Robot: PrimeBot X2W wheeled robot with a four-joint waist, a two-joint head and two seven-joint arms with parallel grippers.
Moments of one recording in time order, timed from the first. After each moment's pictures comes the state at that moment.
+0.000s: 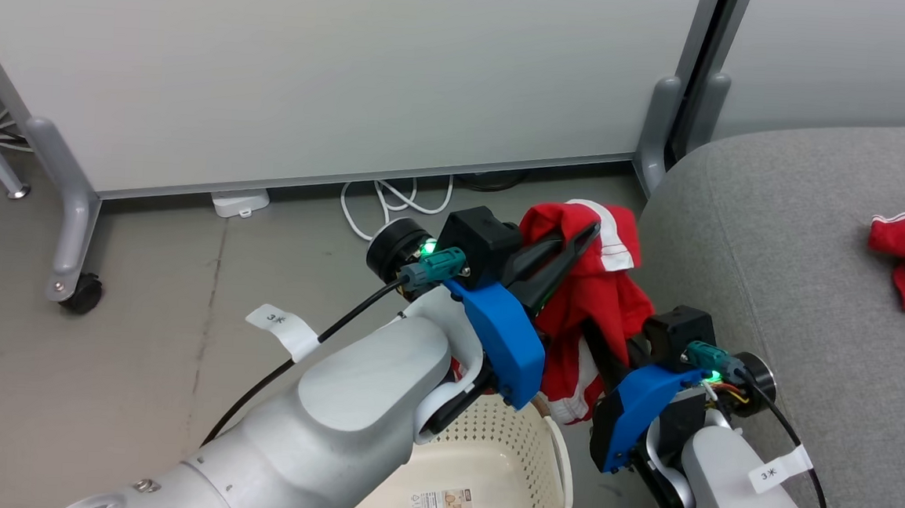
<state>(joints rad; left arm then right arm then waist) -0.88 0.05 -1.18 0.68 -0.90 -0.09 -0.26 -0.44 -0.05 0.26 0.63 0.14 0.13 -0.05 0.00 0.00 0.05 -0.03</state>
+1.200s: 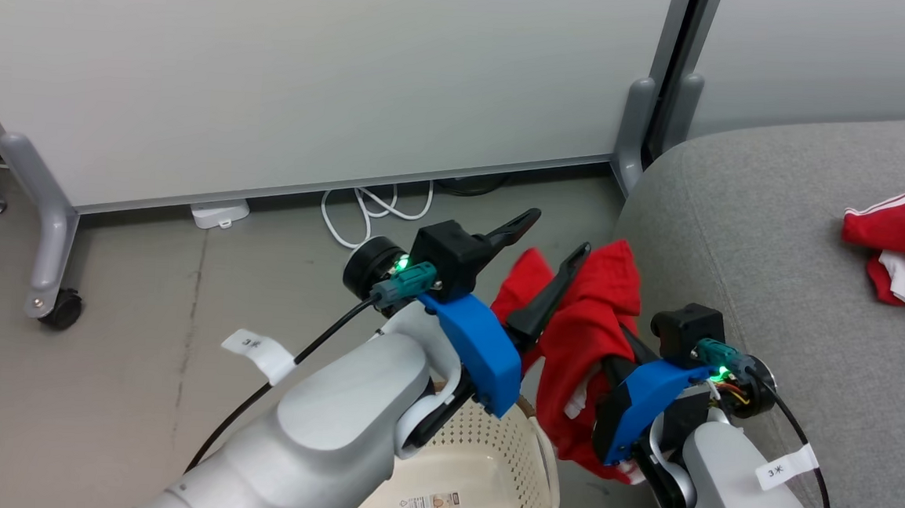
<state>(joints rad) -0.82 0.07 -1.10 0.67 -0.85 -0.08 -0.26 -0.48 -0.05 0.29 0.72 0.21 0.13 -0.12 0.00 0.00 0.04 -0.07</state>
